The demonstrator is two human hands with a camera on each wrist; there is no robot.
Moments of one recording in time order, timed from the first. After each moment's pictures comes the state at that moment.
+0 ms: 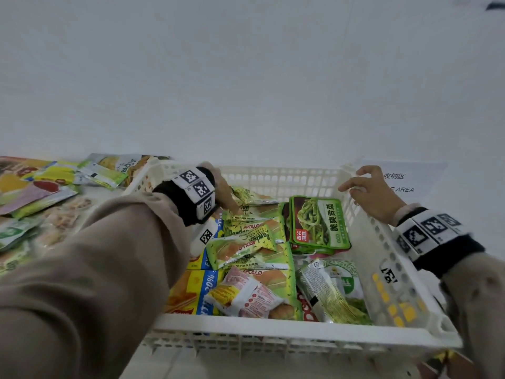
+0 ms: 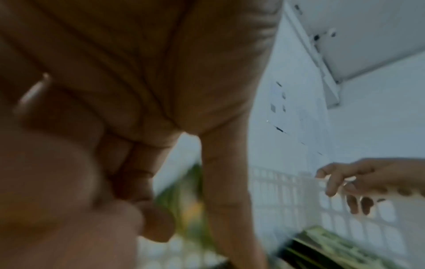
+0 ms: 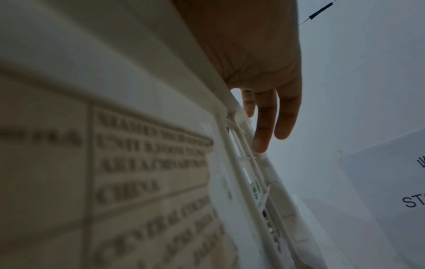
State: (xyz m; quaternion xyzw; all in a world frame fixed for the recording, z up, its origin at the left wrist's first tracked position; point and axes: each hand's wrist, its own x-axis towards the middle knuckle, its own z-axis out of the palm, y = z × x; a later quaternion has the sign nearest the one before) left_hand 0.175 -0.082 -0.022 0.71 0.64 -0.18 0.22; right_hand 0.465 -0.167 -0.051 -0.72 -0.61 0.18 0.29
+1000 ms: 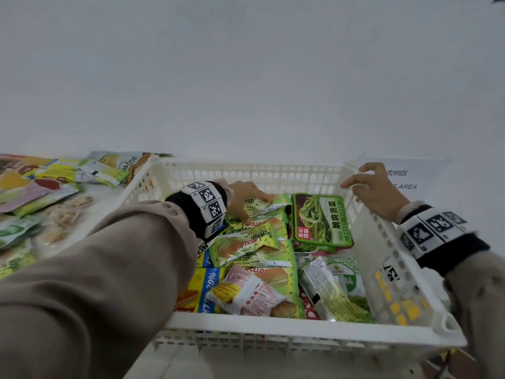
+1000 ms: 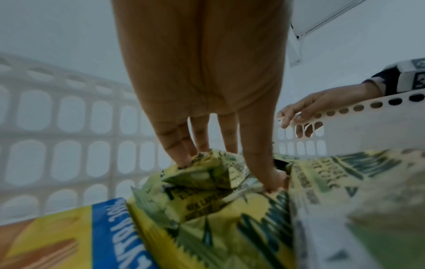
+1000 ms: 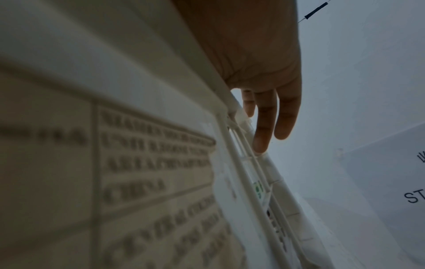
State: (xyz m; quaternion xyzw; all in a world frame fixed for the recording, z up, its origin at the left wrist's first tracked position) left_hand 0.194 -0.087 -0.054 0.89 0.42 -0.12 0.14; right_hand 0.466 -0.166 -0.052 -0.71 -0.61 0.18 0.30
